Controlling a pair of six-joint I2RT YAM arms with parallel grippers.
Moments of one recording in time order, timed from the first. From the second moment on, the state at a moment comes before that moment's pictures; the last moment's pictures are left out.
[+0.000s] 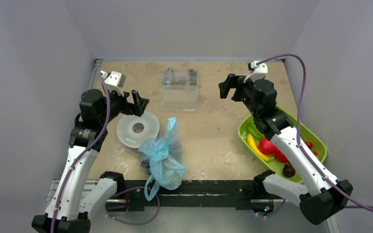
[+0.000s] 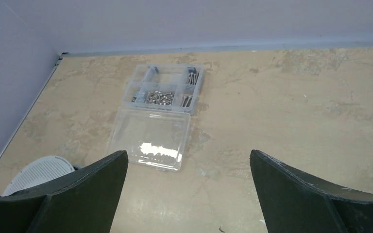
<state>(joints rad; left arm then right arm) -0.16 0.82 0.98 -0.39 0.30 -0.11 0.44 1.05 1.05 -0.19 0.17 0.30</state>
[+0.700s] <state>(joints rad) -0.35 1.02 1.13 -0.63 0.44 0.03 0.61 1.07 0.74 -0.03 -0.17 0.56</state>
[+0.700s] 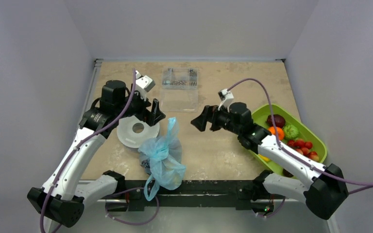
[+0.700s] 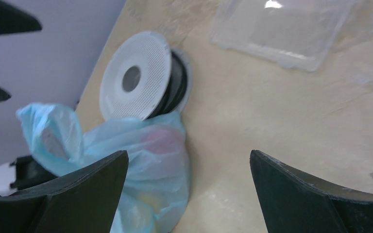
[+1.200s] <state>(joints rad) -0.48 1.02 1.14 -0.70 0.23 0.09 1.28 1.19 0.59 0.26 0.13 0.65</state>
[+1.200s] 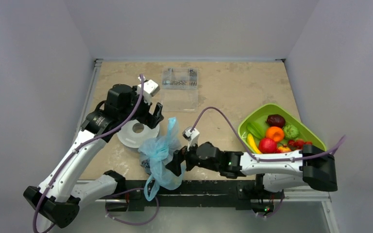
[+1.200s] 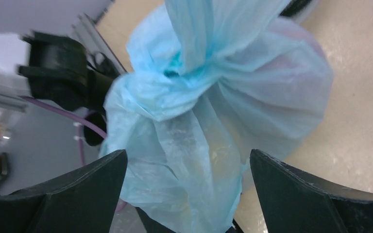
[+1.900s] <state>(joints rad) -0.60 1.05 1.14 -0.70 0.10 0.11 1.13 1.29 0.61 0.14 0.30 0.64</state>
